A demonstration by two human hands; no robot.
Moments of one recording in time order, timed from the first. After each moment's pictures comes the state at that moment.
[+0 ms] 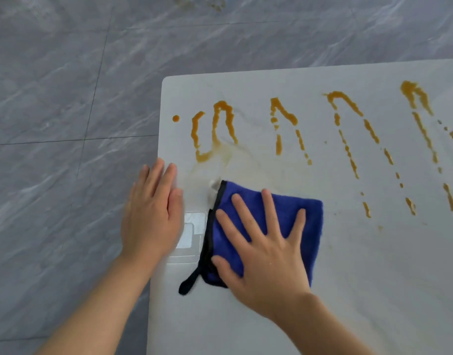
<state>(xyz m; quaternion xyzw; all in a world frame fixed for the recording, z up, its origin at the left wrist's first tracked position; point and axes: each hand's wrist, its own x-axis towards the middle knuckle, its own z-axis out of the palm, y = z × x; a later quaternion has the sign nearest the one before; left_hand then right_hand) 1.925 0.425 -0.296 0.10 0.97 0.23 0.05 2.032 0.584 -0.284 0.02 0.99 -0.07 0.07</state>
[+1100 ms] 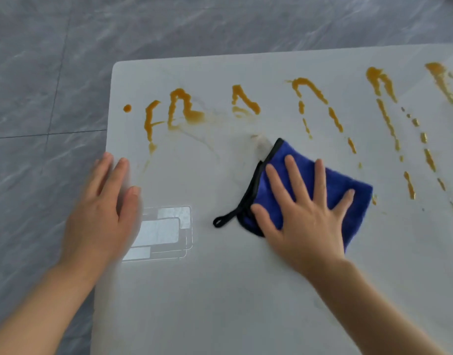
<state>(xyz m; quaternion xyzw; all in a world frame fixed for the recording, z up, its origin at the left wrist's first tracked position) 1.928 0.427 -0.298 0.09 0.97 0.23 0.02 2.030 0.682 -0.286 0.18 0.98 -0.06 0.06</state>
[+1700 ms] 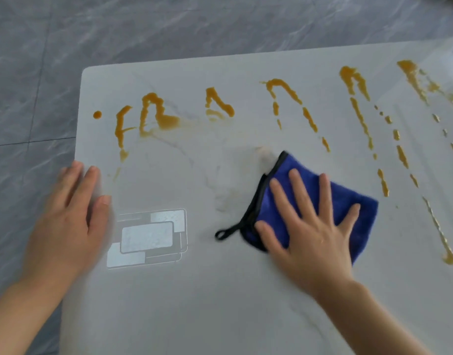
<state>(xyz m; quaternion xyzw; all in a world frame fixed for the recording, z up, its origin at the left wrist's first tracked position) 1.922 0.423 -0.311 0.13 0.97 0.20 0.00 2.063 0.711 -0.282 0.20 0.97 -0.07 0.07</state>
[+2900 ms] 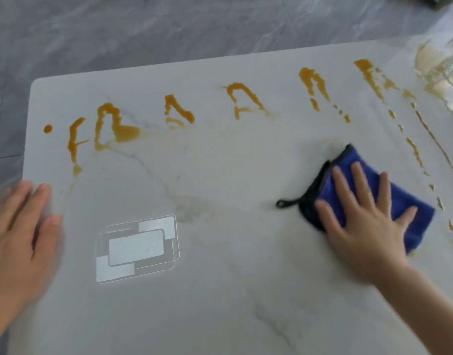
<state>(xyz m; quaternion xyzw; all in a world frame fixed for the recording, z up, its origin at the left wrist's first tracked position) 1.905 0.392 -0.346 0.21 0.96 0.18 0.01 2.101 0.826 -0.278 0.36 0.92 -0.09 0.12</state>
